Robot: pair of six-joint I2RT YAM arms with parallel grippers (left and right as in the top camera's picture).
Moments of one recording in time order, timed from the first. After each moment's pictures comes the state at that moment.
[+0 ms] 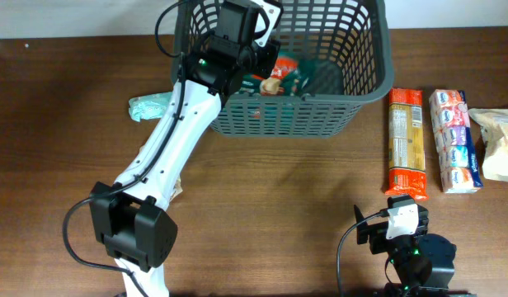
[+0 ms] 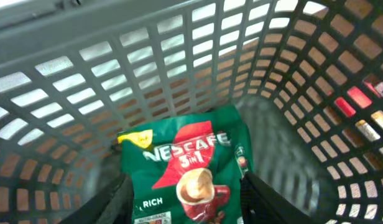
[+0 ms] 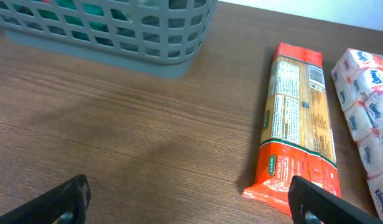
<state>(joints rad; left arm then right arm) -0.44 1.98 1.97 -0.62 0.04 0.05 -0.10 0.01 0.16 -0.59 -0.22 -0.20</state>
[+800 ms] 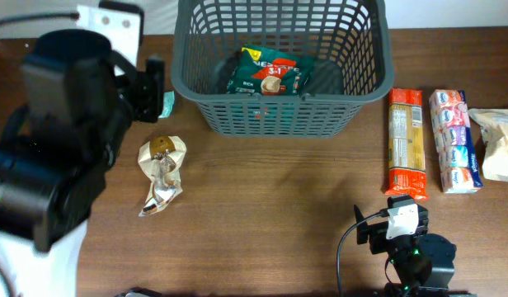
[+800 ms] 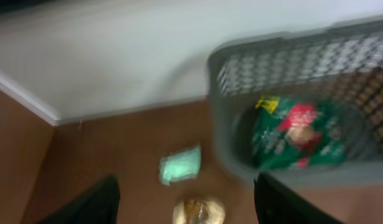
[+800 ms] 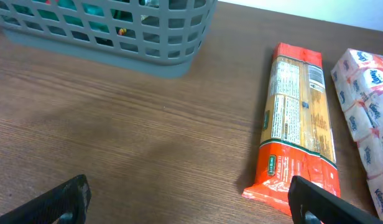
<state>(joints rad) -0.32 1.45 2.18 -1.30 -0.33 0.00 -0.10 0.01 0.16 -0.59 -0.22 -0.21</state>
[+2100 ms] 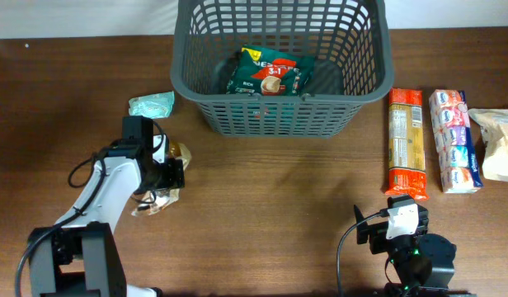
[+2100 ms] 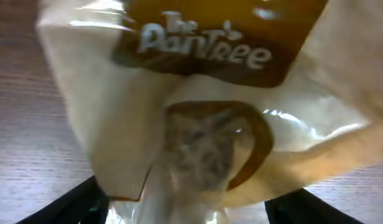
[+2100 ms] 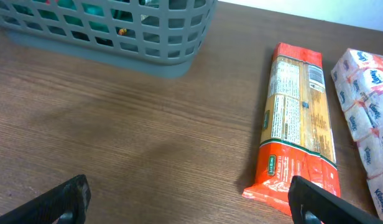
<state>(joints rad) 0.03 1.62 0.93 -0.70 0.08 -0.08 -0.10 0.01 0.16 -0.58 -0.22 -0.21</state>
